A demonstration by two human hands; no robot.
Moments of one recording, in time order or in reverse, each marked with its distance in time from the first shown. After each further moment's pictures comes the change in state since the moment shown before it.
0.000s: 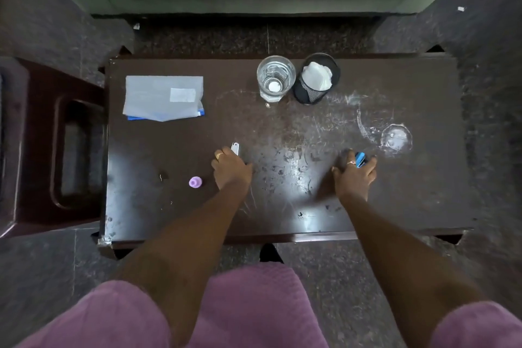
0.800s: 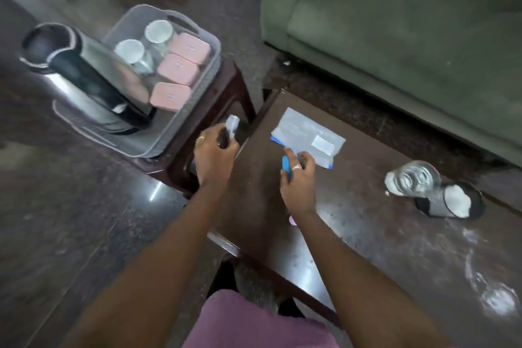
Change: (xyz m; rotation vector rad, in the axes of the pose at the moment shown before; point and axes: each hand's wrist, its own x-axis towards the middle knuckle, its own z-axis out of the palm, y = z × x) left_hand 0.038 -0.191 -0.216 -0.628 0.752 -0.180; right_hand -0.174 -0.300 0.077 0.312 -0.196 -1.015
